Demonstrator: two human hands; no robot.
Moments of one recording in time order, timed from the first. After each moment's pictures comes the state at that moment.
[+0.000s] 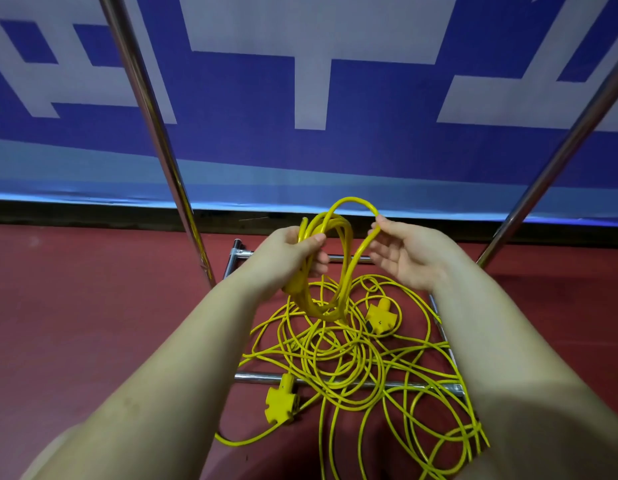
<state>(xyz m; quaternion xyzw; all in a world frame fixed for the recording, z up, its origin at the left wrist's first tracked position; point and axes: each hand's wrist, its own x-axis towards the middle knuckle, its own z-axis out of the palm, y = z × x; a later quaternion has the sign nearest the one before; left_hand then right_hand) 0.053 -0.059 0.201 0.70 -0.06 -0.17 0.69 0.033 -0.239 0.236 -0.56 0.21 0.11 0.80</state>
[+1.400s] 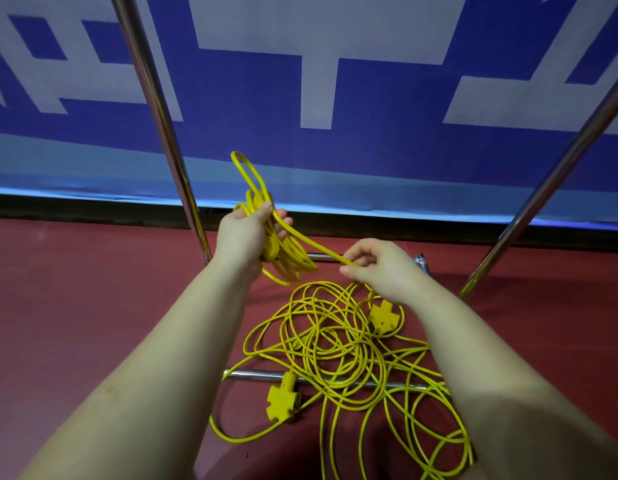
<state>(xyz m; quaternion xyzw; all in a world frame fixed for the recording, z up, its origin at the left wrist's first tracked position) 0.071 -0.035 0.215 0.53 0.15 0.01 0.83 0.034 -0.225 0.194 -0.90 -0.02 0.05 0.43</state>
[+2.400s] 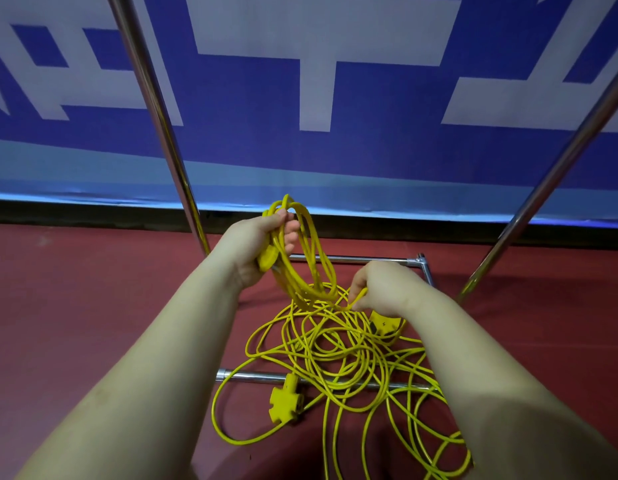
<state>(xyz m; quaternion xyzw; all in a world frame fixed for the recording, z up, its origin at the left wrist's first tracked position) 0.066 -0.028 0.221 0.54 0.10 -0.17 0.82 0.028 -0.223 0.195 -0.98 -0.05 0.15 0.09</state>
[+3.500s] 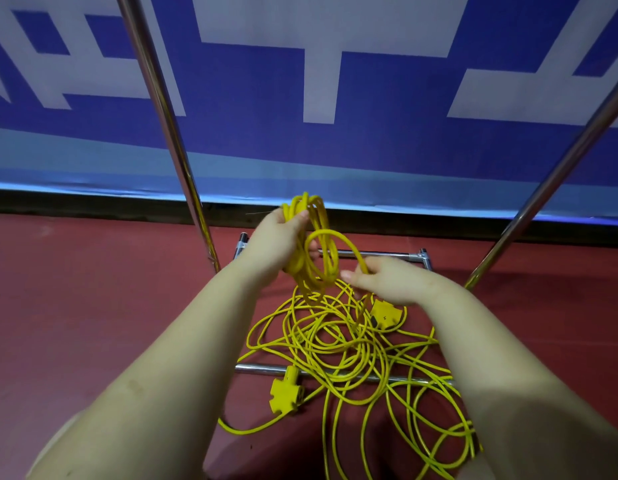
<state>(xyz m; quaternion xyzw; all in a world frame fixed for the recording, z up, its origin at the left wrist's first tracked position) 0.058 -0.051 0.208 0.71 0.03 -0.09 0.70 0.027 -0.228 0.200 -0.94 -0.02 0.22 0.26</state>
